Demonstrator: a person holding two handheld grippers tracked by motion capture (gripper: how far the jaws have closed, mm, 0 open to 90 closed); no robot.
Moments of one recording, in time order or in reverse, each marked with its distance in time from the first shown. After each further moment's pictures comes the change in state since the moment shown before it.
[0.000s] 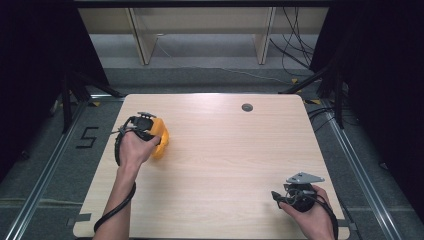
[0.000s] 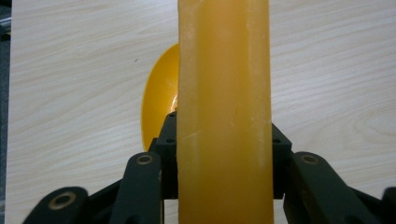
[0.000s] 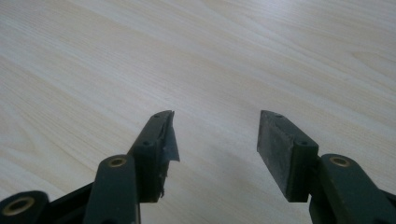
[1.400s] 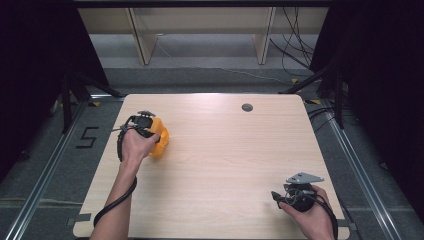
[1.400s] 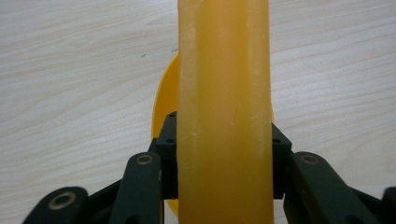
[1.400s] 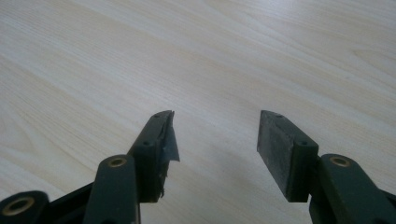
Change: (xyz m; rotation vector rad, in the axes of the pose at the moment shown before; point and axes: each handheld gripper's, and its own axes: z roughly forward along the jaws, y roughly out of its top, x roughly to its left) left arm 0.014 0.006 0.030 0.032 0.004 -0.035; right arm 0.000 0.000 0.001 0.006 -0.003 0.000
